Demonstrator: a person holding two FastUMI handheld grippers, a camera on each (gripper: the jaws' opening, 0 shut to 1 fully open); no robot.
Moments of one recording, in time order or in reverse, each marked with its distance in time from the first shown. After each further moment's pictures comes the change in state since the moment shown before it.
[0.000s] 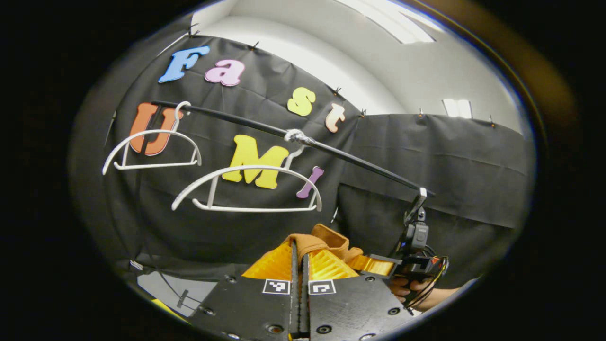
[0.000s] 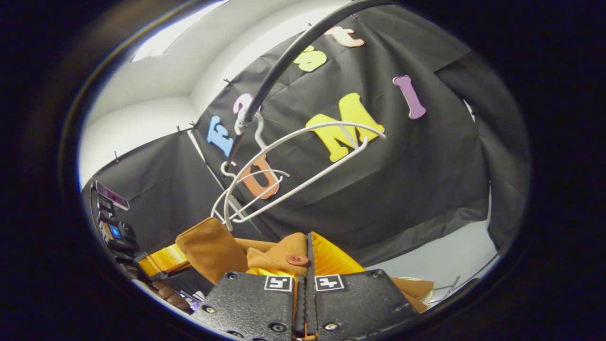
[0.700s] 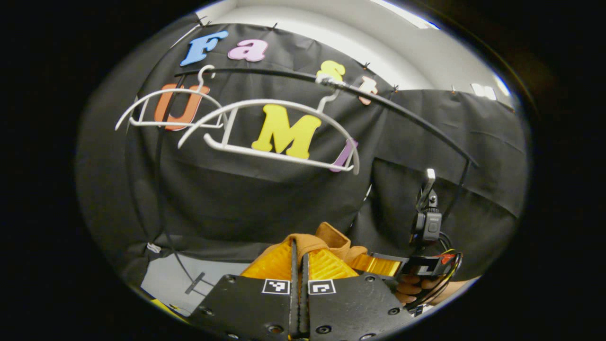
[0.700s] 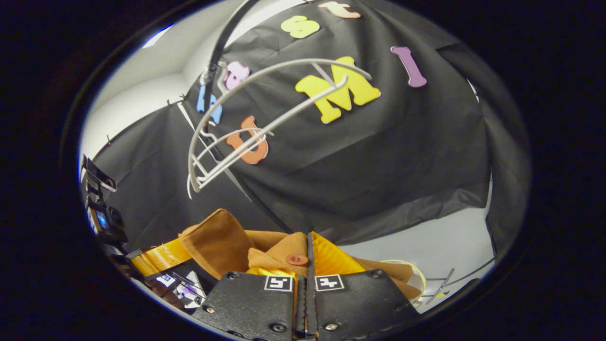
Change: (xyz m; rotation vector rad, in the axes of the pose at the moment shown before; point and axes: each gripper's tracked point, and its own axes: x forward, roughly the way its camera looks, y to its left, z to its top) left arm 0.035 0.049 -0.112 -0.036 0.174 0.253; right arm 0.041 -0.084 -0.080 -0.006 0.257 -0.079
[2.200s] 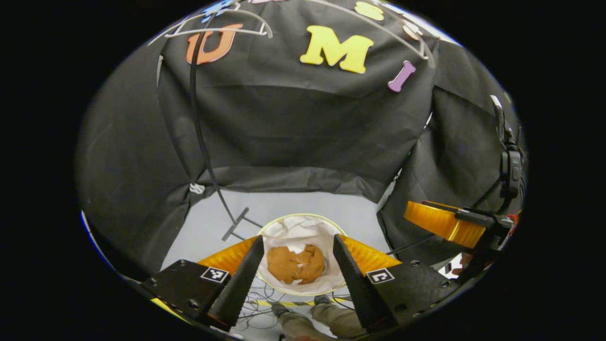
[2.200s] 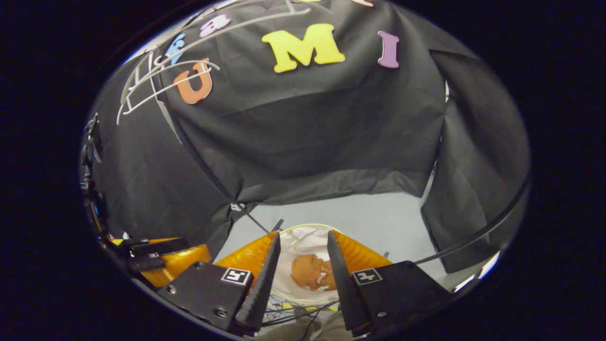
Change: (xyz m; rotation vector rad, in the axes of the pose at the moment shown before) left arm 0.004 0.080 -0.155 0.010 0.388 0.296; right arm -0.033 -0.090 -0.069 -0.181 0.099 -0.464
